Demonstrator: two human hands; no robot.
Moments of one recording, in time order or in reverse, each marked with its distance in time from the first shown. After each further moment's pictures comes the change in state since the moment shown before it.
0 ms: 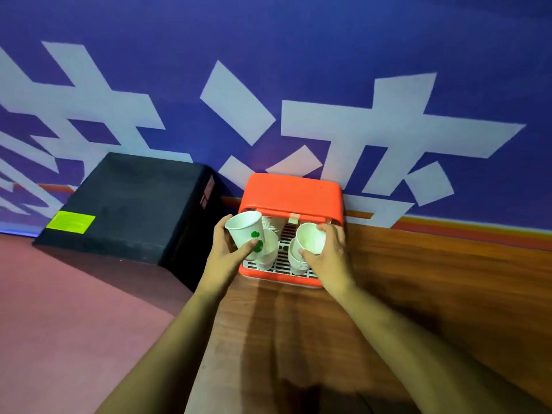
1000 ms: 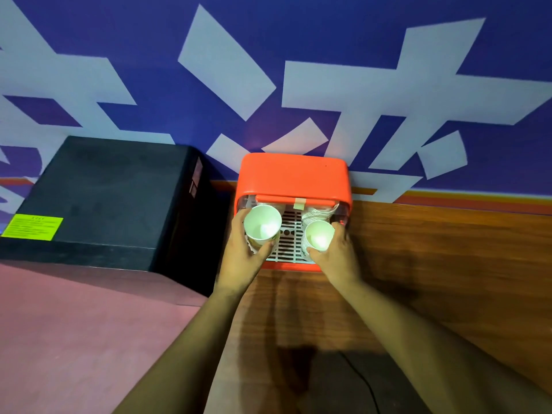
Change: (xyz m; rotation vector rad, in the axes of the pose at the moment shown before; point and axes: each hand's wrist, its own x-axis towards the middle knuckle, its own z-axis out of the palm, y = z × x) left_hand 0.023 -0.032 0.012 0.337 -0.045 0.227; right_hand 0.002 0.041 0.040 -0.187 -0.023 0.238
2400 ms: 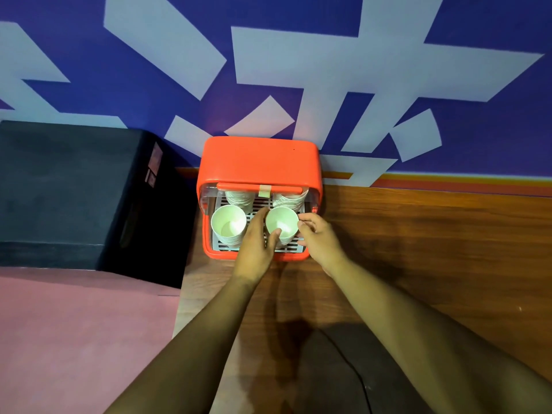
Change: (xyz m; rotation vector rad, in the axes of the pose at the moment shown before) left_hand 0.004 -0.014 0.101 0.129 -0.152 -0.059; right_hand 0.018 0.013 -0.028 0.502 -0.223 0.187
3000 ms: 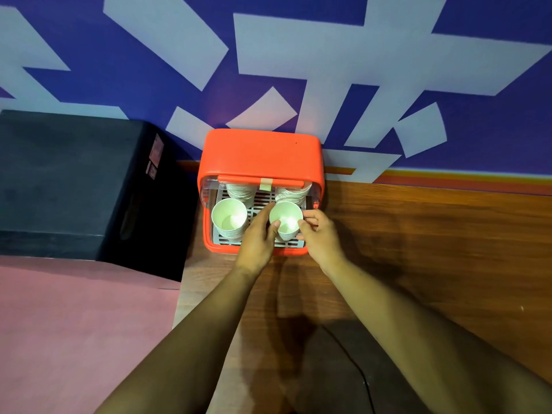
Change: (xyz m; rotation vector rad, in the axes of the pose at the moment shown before) left_hand 0.002 0.001 0.002 -0.057 -0.067 -0.074; right_hand -0.002 0.010 0.007 0.047 0.090 -0.031
